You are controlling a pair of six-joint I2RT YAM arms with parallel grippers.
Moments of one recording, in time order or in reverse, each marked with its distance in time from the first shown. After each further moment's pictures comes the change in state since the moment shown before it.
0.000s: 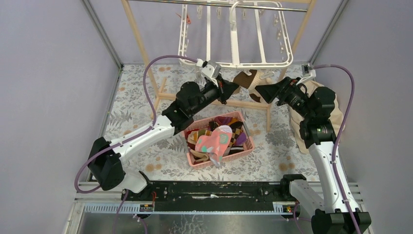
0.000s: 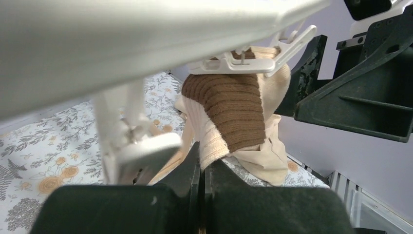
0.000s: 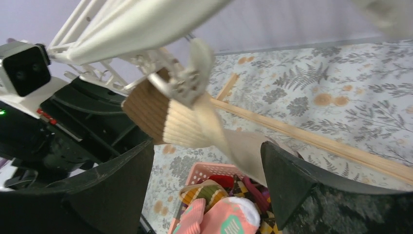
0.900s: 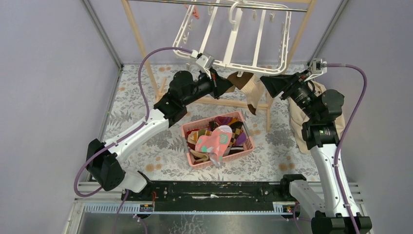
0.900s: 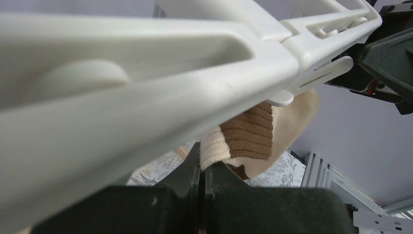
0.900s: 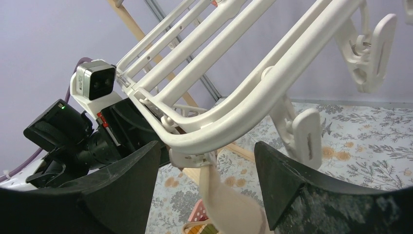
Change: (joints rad) left arm 0.118 -0.014 0.087 -0.185 0.203 -0.089; right arm 0.000 -0.026 0.034 0.157 0.057 0.036
